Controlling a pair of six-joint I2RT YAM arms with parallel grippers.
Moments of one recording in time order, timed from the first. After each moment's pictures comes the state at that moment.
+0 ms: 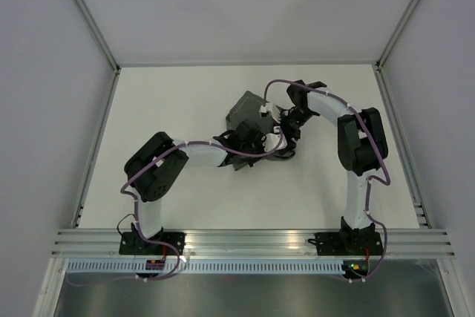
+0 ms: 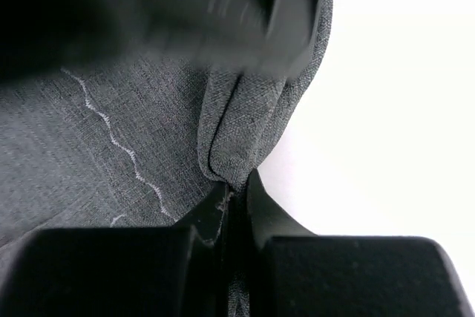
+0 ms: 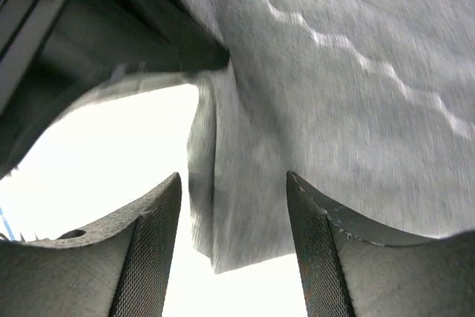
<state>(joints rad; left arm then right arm) -0.84 1.91 1.06 0.11 0.21 0.47 0.32 2.10 1.59 -1.09 -0.65 -0.94</state>
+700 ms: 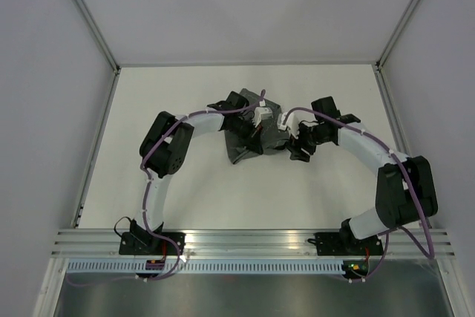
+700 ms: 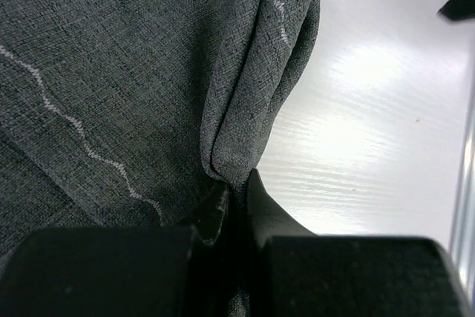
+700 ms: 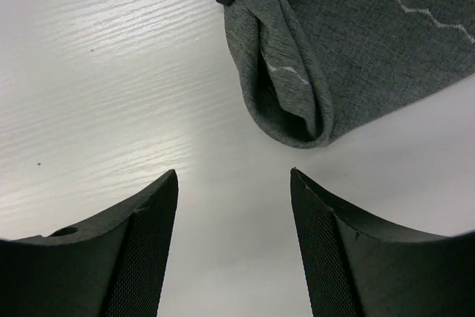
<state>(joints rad) -0.58 2.17 1.47 -0.35 0.82 0.33 0.26 1.53 1.03 -0.65 -0.61 -0.91</state>
